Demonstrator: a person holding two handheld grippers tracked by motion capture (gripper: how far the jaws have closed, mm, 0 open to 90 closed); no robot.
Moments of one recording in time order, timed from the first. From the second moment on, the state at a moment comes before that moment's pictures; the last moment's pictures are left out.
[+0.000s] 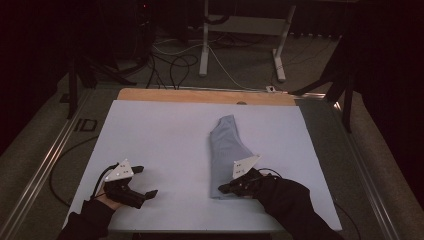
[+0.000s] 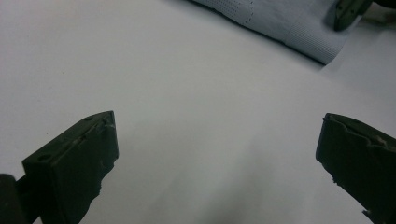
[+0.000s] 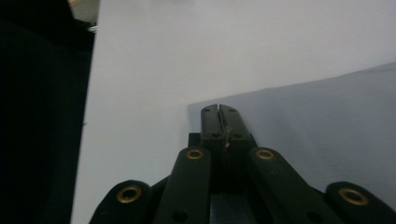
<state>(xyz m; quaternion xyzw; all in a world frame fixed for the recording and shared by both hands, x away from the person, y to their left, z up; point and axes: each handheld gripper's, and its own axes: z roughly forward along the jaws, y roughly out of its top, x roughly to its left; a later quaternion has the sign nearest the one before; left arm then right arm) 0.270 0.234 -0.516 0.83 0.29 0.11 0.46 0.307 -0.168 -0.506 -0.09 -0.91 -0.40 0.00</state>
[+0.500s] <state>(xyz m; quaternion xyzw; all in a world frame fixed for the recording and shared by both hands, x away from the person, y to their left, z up) 0.271 0.234 -0.517 0.83 0.29 0.11 0.46 0.322 -0.173 -0.488 -0.15 -0.89 -0.44 -0.01</state>
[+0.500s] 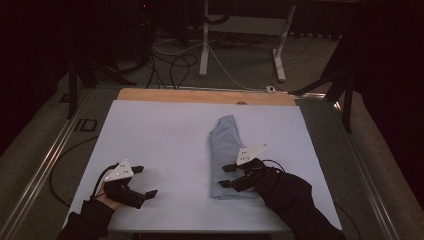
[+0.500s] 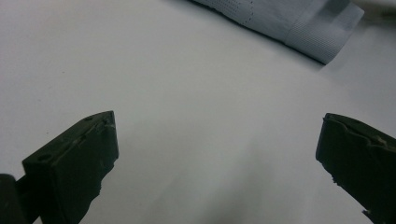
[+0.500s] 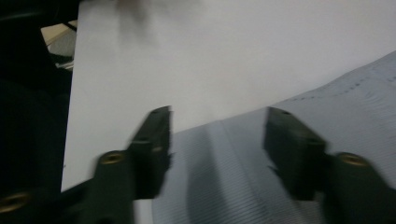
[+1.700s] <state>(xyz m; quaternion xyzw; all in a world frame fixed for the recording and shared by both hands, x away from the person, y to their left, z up) 0.270 0.232 -0.515 0.84 0.29 0.11 0.46 0.328 -0.213 -0.471 -0.21 -0.86 -0.46 -0.09</state>
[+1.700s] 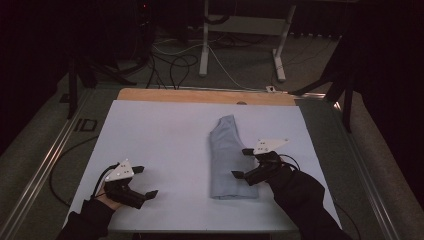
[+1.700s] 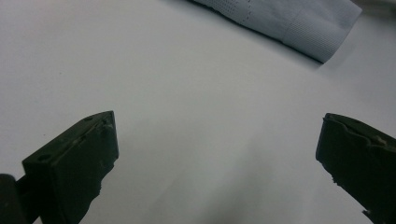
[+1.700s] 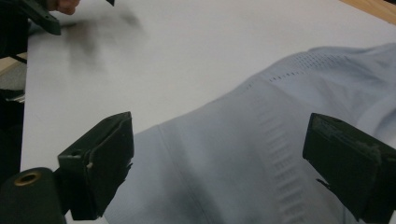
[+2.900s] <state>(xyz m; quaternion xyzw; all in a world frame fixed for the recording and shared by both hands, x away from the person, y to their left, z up) 0.269 0.232 -0.514 0.84 0.28 0.11 0.46 0.288 -0.278 -0.518 -0.30 -0.83 -0.45 -0.13</state>
